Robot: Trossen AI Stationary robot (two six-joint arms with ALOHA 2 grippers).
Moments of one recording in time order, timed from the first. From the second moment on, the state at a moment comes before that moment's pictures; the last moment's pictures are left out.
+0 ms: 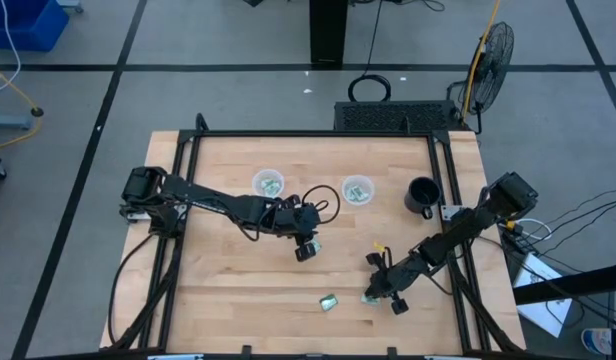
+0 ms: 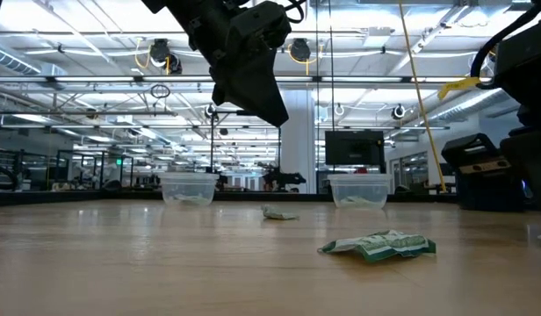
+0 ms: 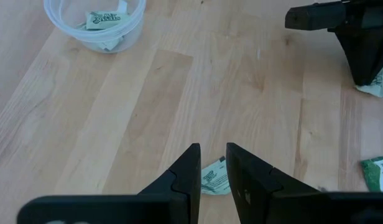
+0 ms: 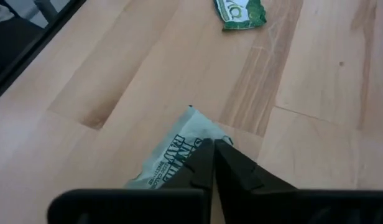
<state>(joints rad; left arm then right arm) -0.13 1.76 1.25 -0.36 -0.18 -0.34 0.63 1.62 0.42 0.39 0.05 0.24</state>
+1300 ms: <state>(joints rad) -0.13 1.76 1.25 -0.34 -0.18 -0.32 -0.21 1.06 0.42 0.08 0.28 -0.18</state>
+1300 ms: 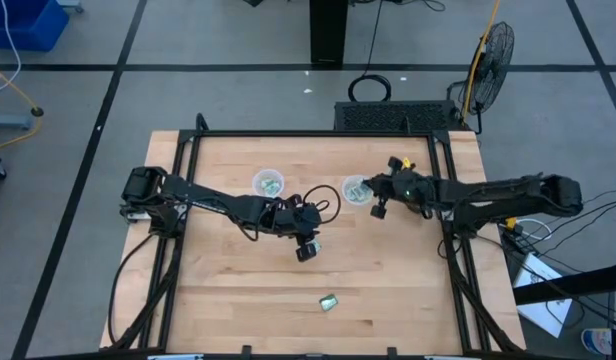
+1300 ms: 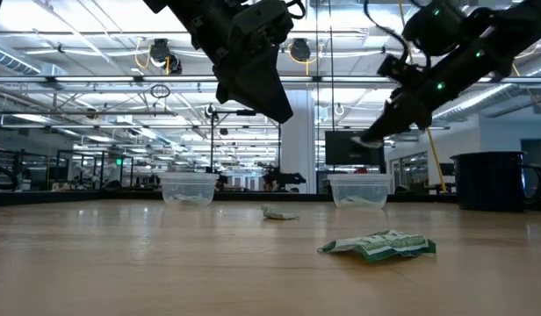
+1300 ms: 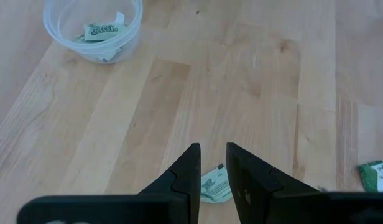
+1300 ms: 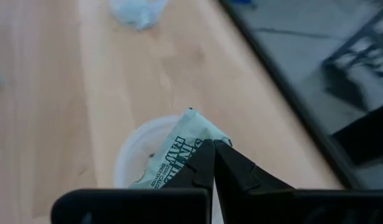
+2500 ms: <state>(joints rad) -0.13 1.76 1.25 -0.34 -0.18 -0.32 -0.40 1.41 0.42 0.26 0.00 -0.25</state>
